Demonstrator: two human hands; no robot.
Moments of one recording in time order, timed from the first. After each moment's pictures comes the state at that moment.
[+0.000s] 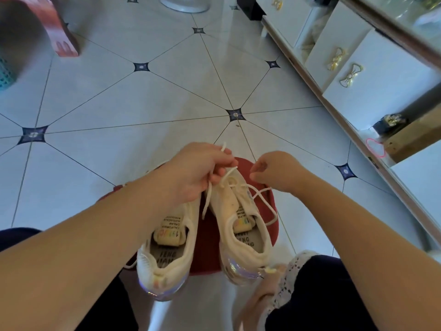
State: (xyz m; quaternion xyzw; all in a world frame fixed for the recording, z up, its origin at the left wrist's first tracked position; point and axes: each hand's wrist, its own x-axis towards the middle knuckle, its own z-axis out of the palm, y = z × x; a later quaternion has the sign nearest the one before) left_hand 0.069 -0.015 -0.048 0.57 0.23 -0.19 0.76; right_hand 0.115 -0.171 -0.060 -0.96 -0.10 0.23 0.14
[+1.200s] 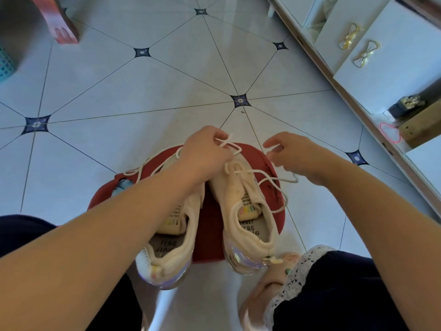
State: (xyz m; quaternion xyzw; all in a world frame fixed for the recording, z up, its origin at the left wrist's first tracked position) left_hand 0.075 -0.022 -0.080 0.84 0.14 -0.07 0.52; right_hand 0.121 -0.189 -0.065 -0.92 -0.03 0.25 0.29
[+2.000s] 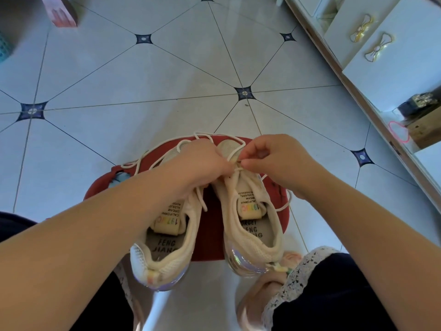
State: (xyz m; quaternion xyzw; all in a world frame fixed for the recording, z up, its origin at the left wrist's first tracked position) left_hand 0.066 -0.017 -0.077 0.85 0.16 -0.22 0.46; right_hand 0.097 -0.160 -0.070 -0.90 -0.11 0.21 0.37
